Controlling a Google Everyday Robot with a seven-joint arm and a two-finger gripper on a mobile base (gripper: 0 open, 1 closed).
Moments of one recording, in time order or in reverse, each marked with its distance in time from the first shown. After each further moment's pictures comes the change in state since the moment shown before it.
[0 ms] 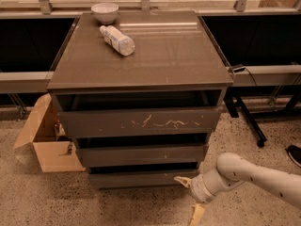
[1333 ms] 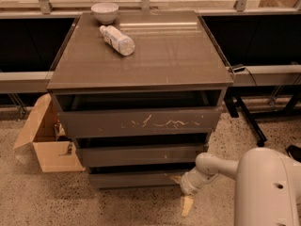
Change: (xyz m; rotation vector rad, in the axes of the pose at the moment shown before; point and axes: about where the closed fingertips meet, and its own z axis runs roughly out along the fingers) arm 0.107 -0.088 0.098 -0.025 0.172 0.015
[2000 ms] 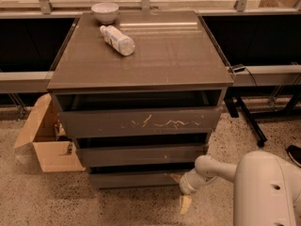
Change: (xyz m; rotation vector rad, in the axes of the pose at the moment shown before) arm 0.013 -0.025 0.018 0.085 0.015 -0.057
